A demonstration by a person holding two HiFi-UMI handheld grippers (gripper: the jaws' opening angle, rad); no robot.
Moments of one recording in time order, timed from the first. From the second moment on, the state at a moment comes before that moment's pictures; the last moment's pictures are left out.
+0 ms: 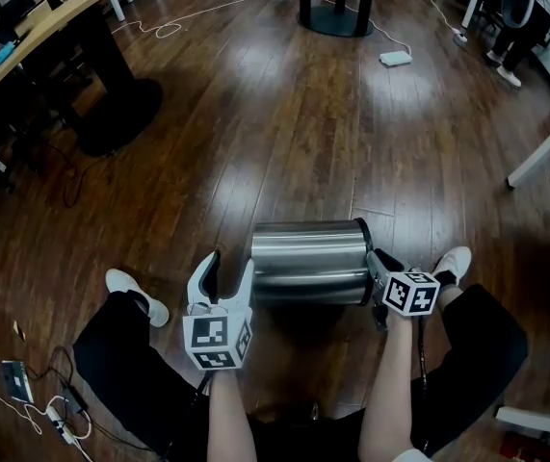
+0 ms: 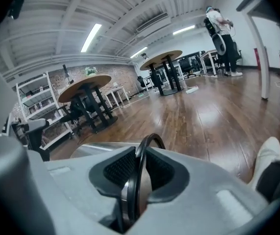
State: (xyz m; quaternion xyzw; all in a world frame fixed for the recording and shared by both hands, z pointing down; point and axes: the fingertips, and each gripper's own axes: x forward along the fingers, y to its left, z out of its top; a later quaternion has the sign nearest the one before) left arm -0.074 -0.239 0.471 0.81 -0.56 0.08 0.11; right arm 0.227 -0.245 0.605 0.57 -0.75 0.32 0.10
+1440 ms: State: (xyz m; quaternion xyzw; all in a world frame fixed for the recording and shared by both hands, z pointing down) left arm -0.037 -0.235 0.616 0.80 -0.45 0.03 0.41; right arm 0.232 -0.237 0.603 0.63 -0.71 0.24 0.19
